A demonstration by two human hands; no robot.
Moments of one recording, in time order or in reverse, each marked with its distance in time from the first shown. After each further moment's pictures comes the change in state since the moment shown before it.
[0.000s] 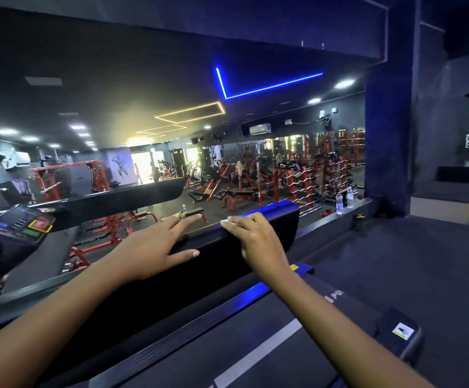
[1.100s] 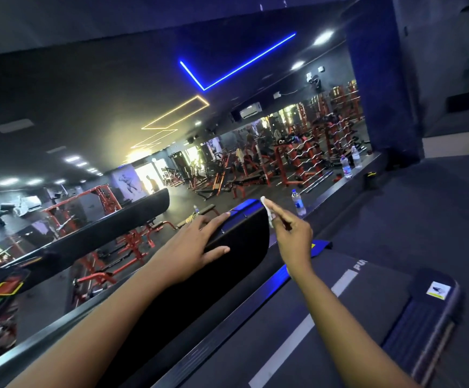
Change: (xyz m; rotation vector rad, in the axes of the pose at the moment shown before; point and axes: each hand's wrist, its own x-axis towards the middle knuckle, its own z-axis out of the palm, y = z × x) left_hand 0.137 0.071 0.038 -0.038 -0.036 0.111; right_hand -0.045 0.116 0.007 0.832 0.413 0.873
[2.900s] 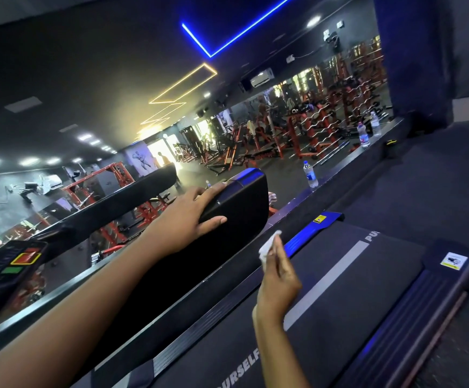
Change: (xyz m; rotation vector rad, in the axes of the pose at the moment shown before) left_hand -0.005 0.015 -0.007 -0.002 0.040 -0.037; right_hand -0.111 0.038 0.047 0.489 0.550 0.398
